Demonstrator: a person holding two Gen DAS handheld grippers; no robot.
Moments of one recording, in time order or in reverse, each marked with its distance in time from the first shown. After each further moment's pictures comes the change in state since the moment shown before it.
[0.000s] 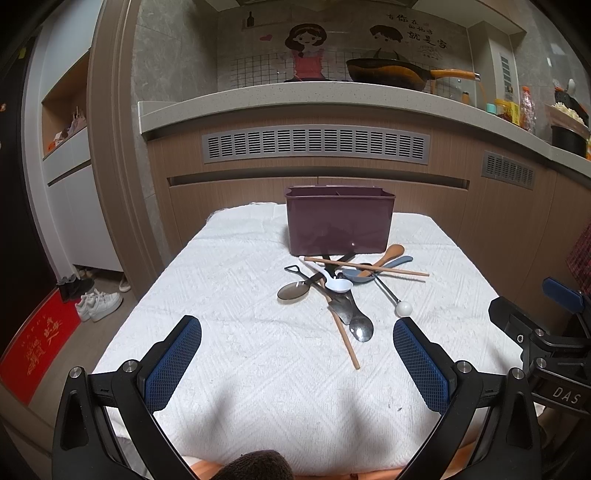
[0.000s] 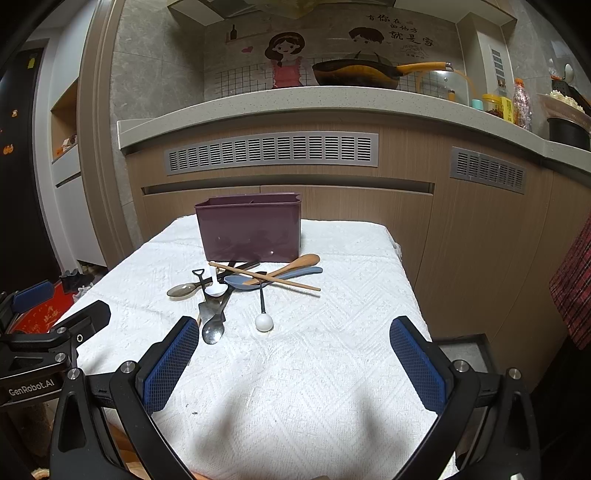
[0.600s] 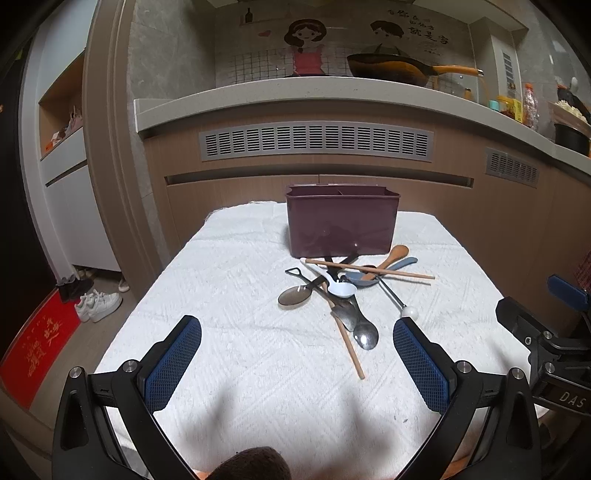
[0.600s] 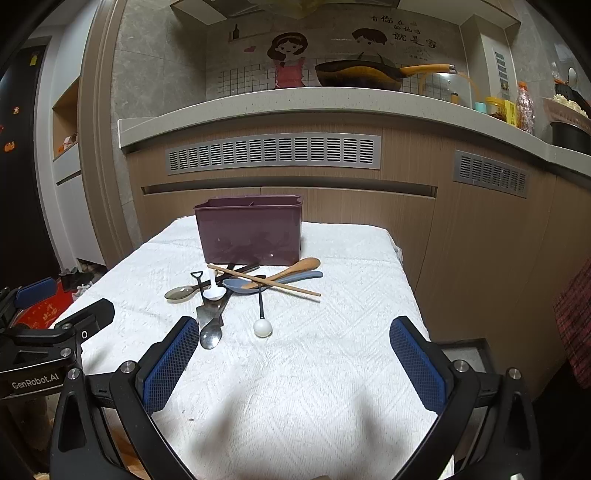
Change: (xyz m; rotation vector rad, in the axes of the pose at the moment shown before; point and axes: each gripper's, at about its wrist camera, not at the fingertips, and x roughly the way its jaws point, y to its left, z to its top) left arm 0.016 0.001 0.009 0.004 0.011 0.006; right arm 0.007 0.000 0.006 -0.016 -0.006 0.002
